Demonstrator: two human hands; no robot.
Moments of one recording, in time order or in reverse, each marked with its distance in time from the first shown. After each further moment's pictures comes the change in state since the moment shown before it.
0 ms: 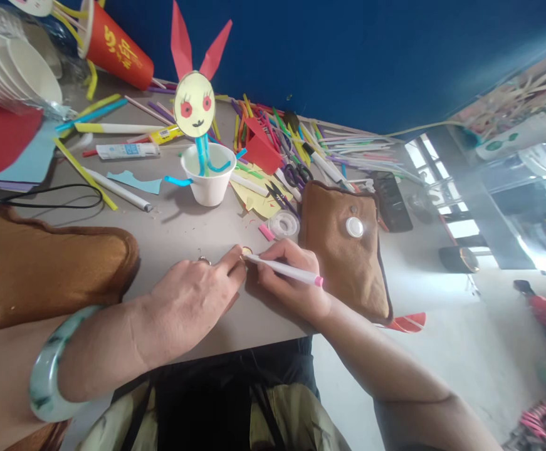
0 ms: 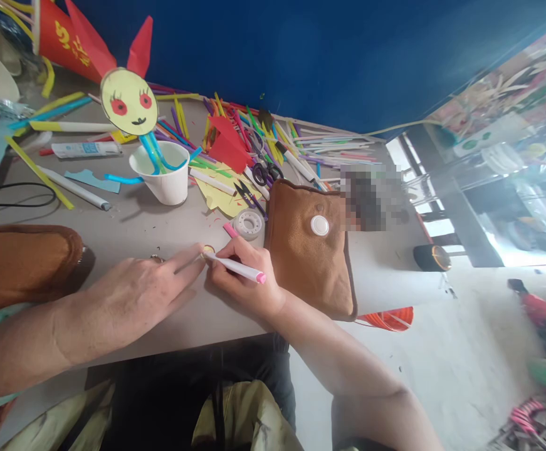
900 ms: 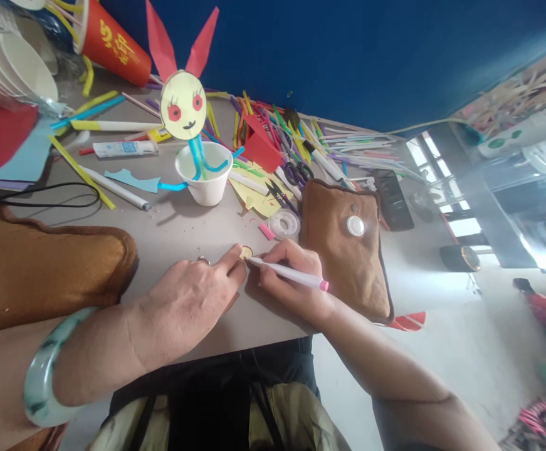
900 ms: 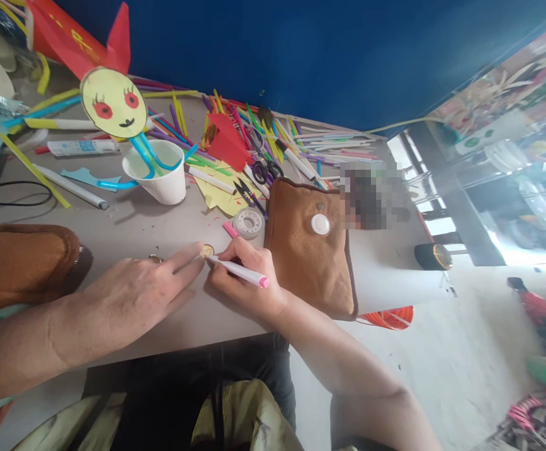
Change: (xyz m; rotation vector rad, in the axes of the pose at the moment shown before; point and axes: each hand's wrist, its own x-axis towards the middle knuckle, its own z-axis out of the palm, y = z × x) left_hand -0.002 0.000 0.004 -0.002 0.049 -0.002; right_hand -0.002 -0.001 -0.003 0.000 -0.022 0.047
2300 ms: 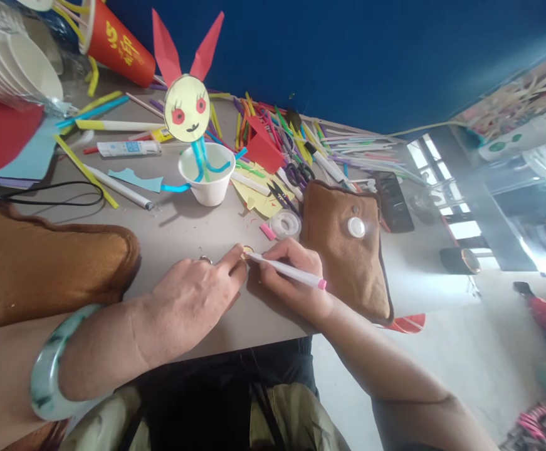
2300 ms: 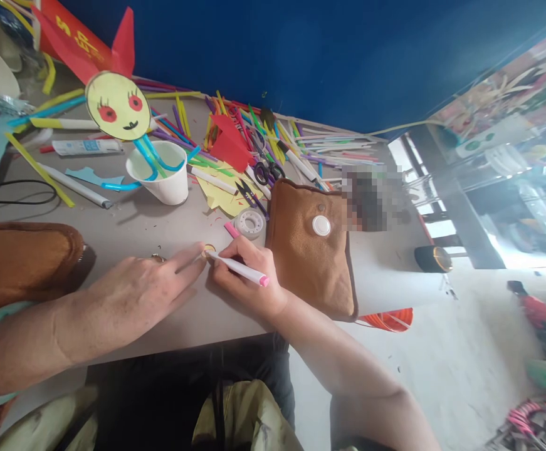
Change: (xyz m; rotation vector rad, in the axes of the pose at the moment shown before) left_hand 0.001 -0.001 0.000 0.007 -0.019 0.004; right_hand 0.001 0.000 0.000 0.012 0.007 -0.009
